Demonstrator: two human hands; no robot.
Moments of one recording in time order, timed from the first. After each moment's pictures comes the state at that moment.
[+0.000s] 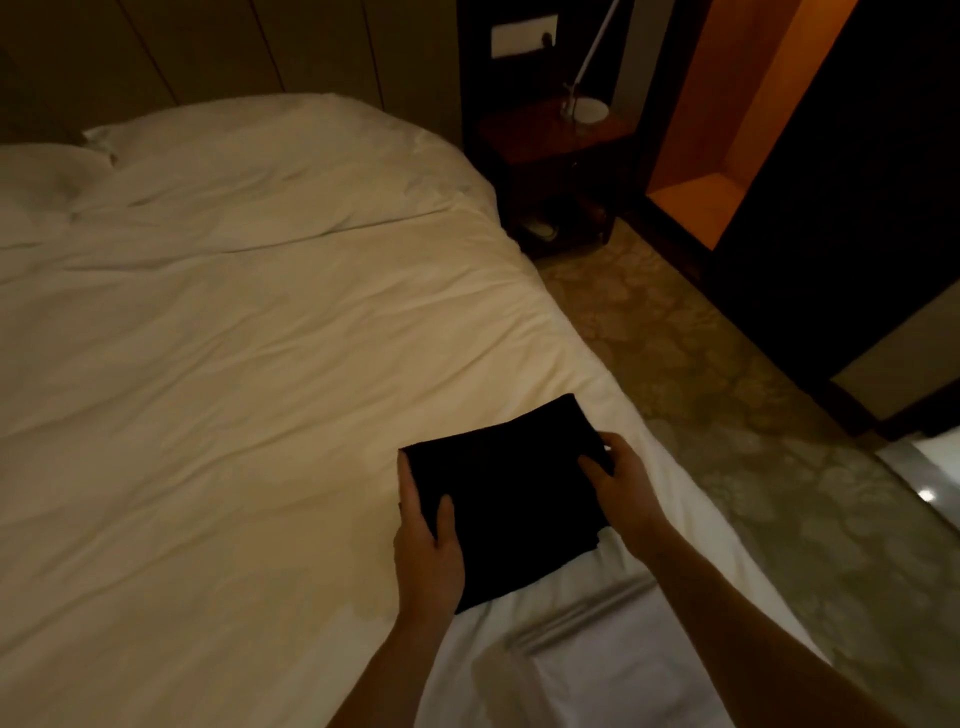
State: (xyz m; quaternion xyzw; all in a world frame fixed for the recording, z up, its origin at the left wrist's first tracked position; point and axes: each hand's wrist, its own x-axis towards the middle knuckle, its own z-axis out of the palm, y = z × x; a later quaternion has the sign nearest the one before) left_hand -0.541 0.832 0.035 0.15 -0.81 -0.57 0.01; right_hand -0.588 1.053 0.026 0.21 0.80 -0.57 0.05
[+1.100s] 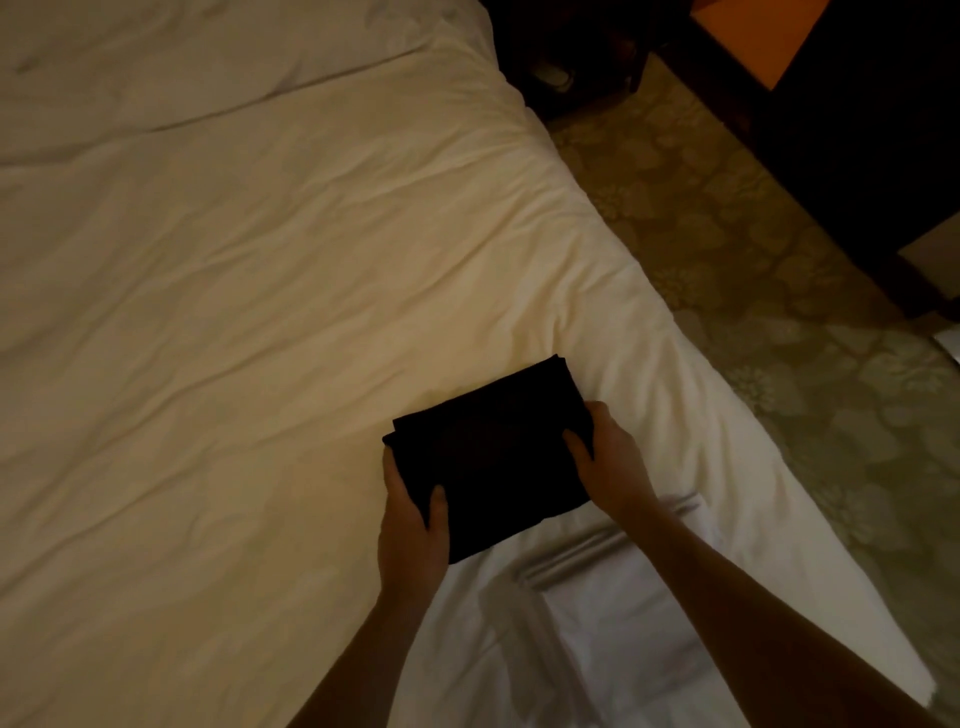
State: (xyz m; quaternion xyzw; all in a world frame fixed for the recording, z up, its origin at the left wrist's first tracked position) left_hand -0.532 0.806 -0.077 0.19 -0.89 -0.40 -0.10; right_hand -0.580 1.038 -0.075 0.14 0.90 -0.40 0.13
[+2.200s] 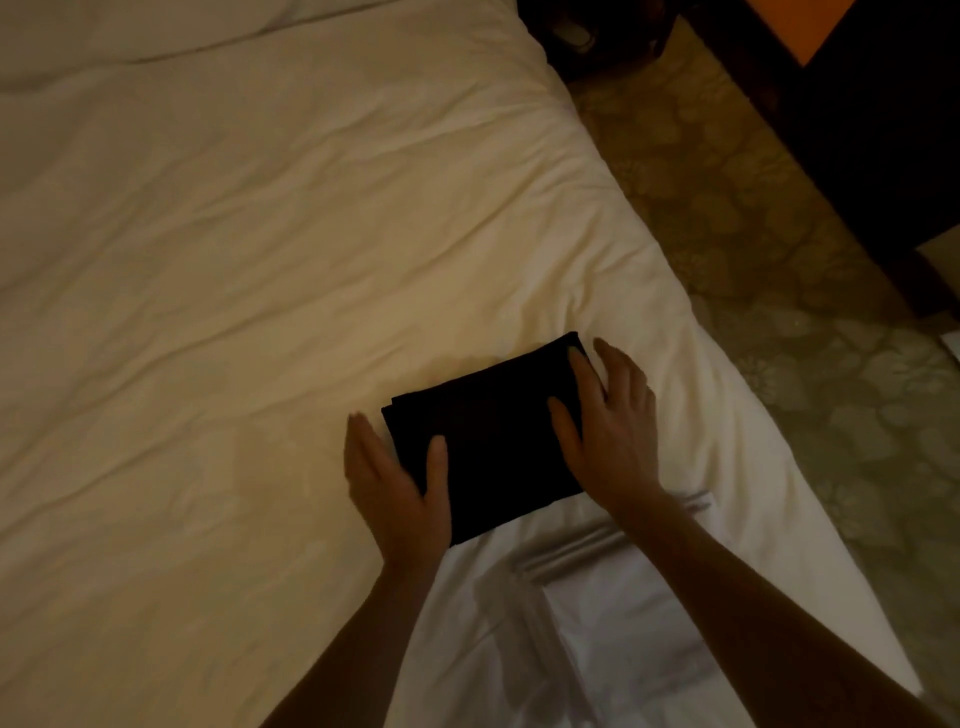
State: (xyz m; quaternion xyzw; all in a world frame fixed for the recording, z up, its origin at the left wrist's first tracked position) left_hand -0.554 0.815 -0.078 0.21 -0.90 -0.37 0.05; right_hand -0.593 1.021 -0.072 0.00 0.98 -0.19 -0.11
